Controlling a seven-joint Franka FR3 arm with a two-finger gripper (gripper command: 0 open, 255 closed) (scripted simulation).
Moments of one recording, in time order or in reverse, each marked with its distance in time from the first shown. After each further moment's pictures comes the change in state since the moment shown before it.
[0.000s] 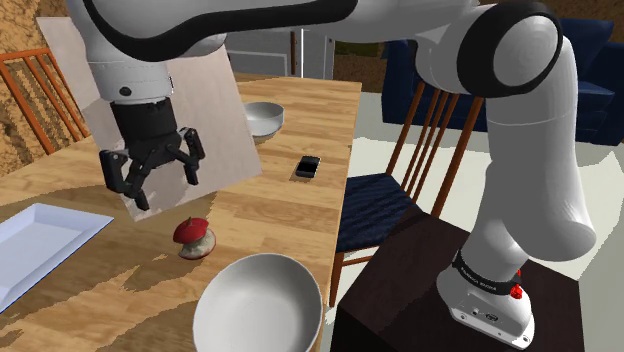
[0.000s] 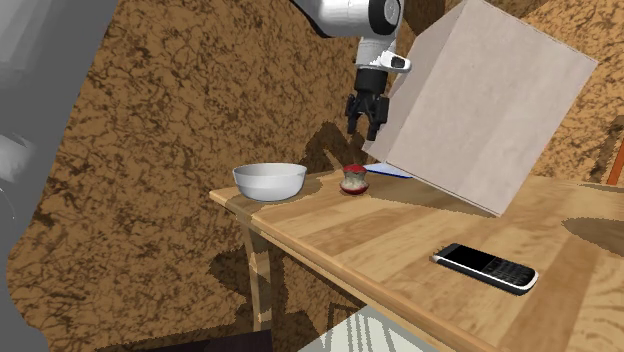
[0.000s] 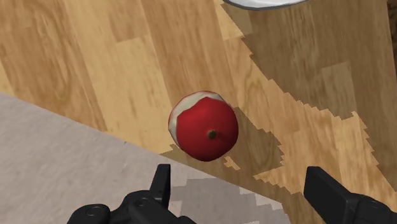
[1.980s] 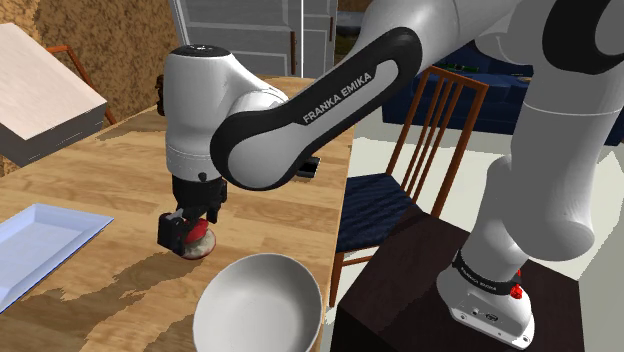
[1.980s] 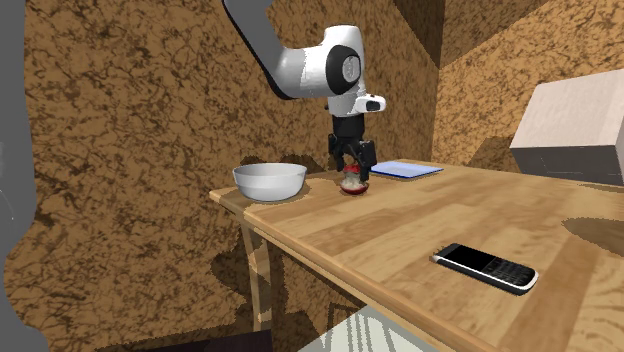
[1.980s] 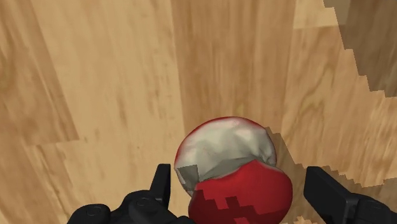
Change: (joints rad) arm -0.031 -0.265 0.014 -0.701 -0.066 0.723 -0.133
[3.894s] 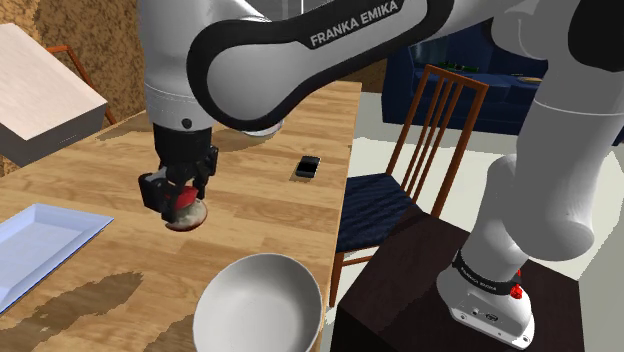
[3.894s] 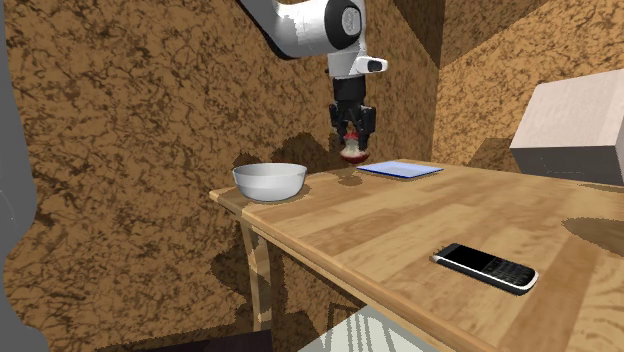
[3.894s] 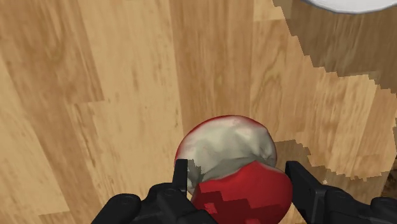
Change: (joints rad) arm -0.007 -0.068 0.007 0.133 0.037 -0.196 -0.021
